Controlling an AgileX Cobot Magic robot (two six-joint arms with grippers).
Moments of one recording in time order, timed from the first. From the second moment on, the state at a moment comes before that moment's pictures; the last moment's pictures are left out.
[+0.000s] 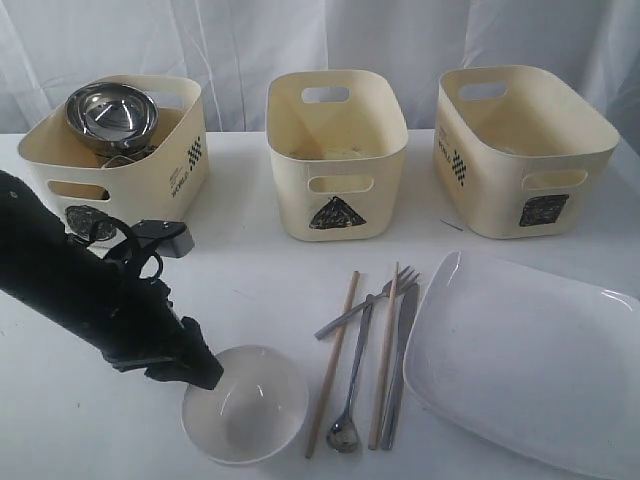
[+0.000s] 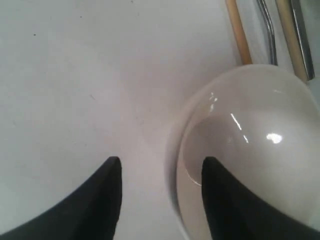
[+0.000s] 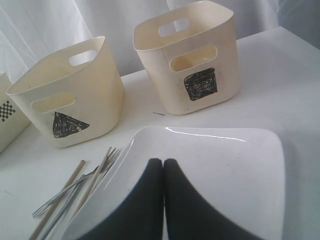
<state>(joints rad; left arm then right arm) -0.39 1.65 -0.81 -0.86 0.70 0.89 -0.07 0.00 -0.01 0.14 0.28 0.17</state>
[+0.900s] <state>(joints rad) -0.43 1.70 -0.81 -0.85 0.68 0.89 -0.07 0.00 -0.01 0.14 0.28 0.17</state>
